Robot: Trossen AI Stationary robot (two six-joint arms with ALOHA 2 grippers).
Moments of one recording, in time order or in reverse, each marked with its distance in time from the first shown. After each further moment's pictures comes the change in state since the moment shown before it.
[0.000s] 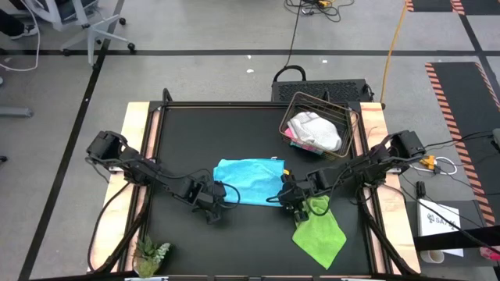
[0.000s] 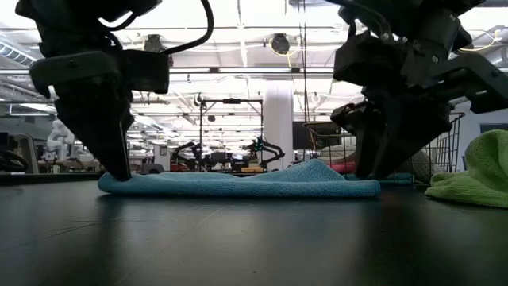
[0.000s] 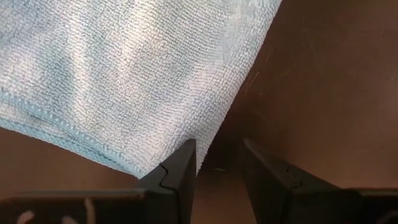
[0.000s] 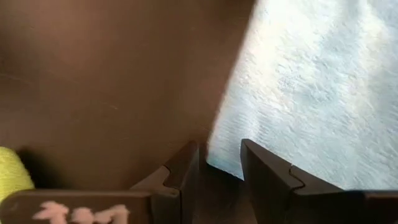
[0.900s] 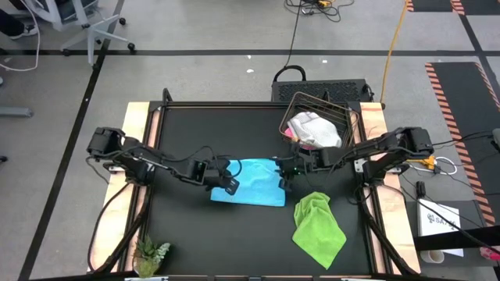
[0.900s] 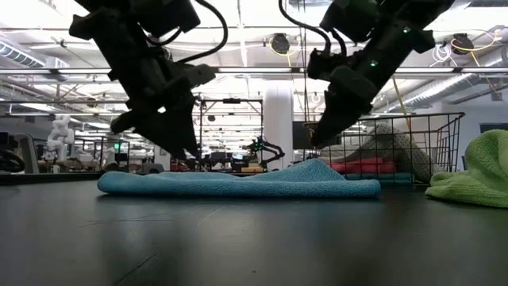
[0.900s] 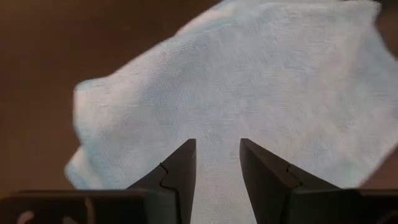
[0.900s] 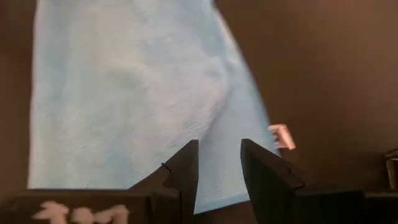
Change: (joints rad) left arm 0.217 -0.032 0.000 0.135 -0.165 -0.315; right arm -0.244 -0.115 0.000 0.004 0.253 0.213
